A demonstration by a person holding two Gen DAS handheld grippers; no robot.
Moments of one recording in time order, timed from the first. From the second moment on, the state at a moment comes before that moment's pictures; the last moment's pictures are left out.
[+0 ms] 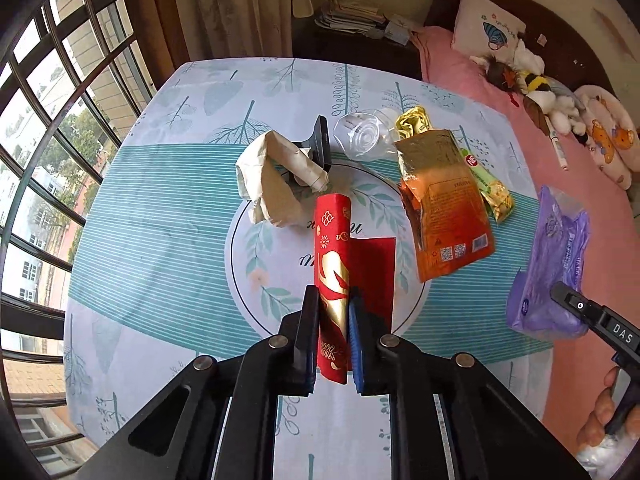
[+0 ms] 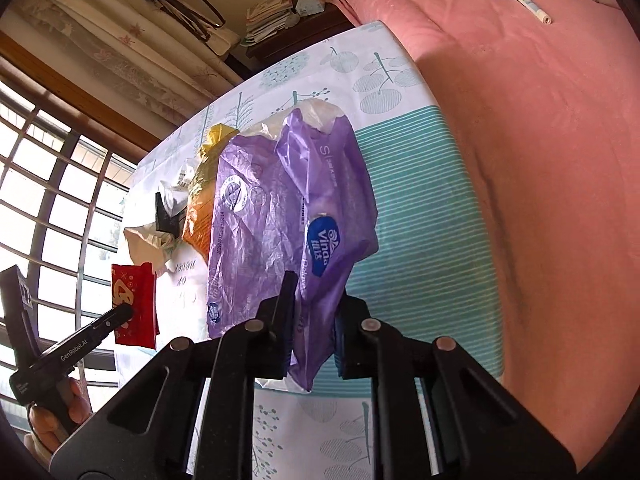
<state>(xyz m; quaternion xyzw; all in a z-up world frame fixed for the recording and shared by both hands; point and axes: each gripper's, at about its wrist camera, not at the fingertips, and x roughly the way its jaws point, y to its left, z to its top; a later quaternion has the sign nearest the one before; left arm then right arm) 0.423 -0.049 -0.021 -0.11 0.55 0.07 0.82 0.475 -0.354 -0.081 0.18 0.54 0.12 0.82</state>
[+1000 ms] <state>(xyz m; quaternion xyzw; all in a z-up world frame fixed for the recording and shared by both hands) 0.050 0.027 0.060 0.01 0.46 -0.07 0.88 0.065 -0.196 -0.003 0.13 0.47 0.09 0.87</state>
